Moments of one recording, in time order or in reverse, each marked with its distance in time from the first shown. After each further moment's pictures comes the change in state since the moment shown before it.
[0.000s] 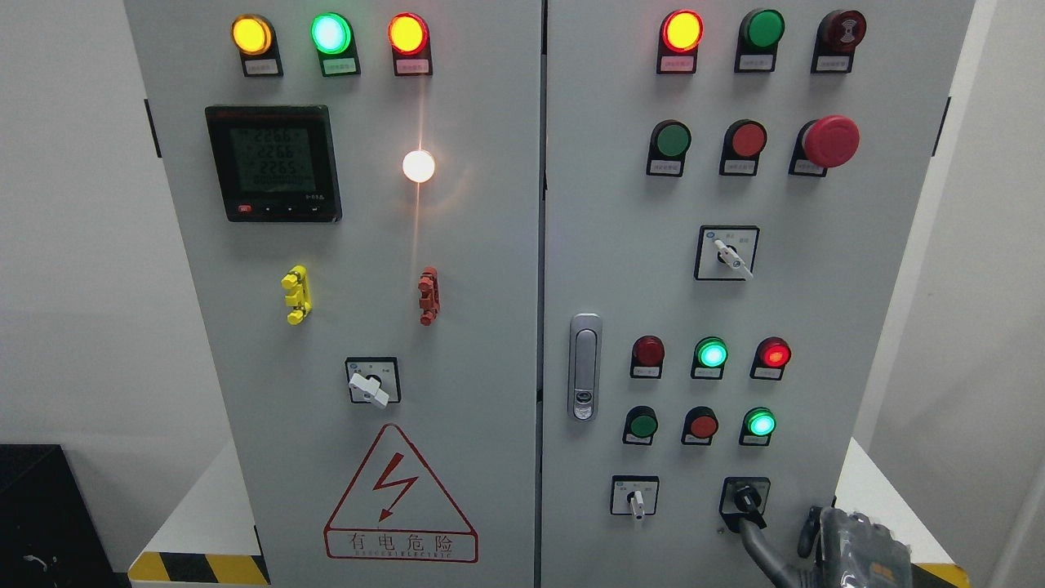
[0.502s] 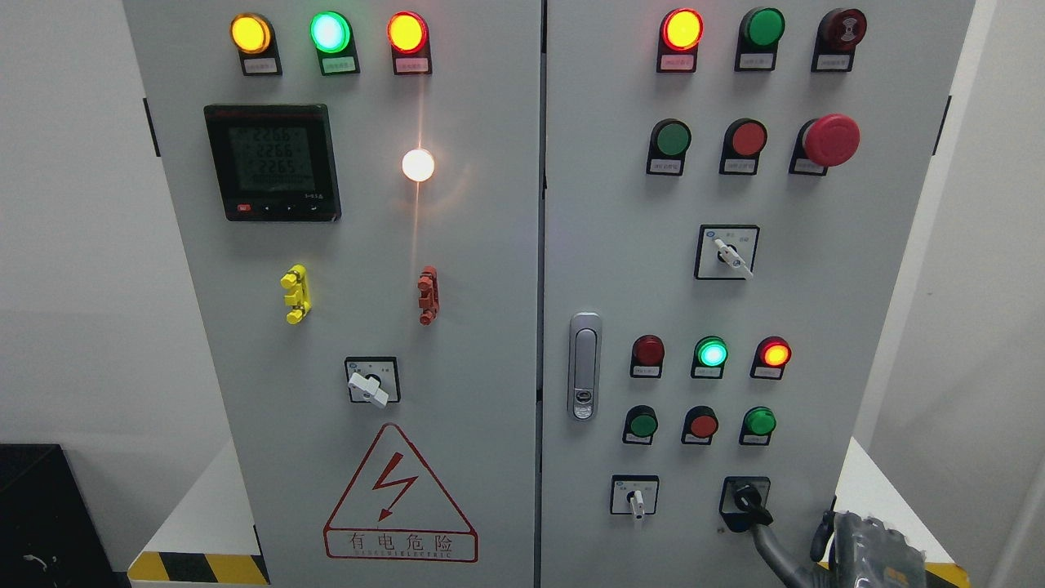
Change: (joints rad) left arm 0.000 0.000 0.000 0.000 0.000 0.000 0.000; right arm -0.001 -0.003 -0.019 -0.003 -0.022 0.002 0.004
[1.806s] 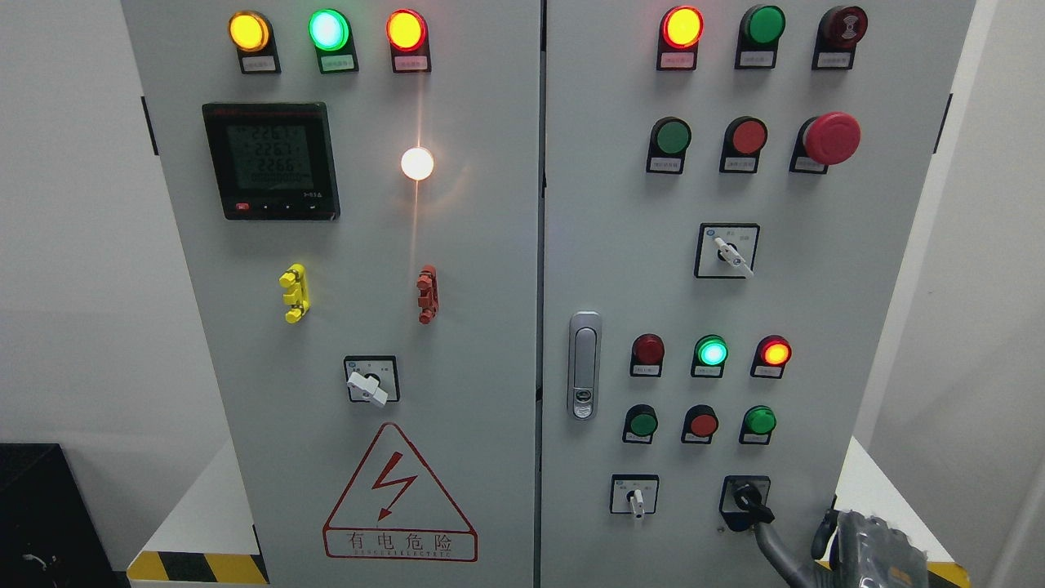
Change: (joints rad) left arm 0.000 0.000 0.000 0.000 0.000 0.000 0.000; right arm 0.001 -0.004 0.005 -0.009 -0.039 -0.007 0.004
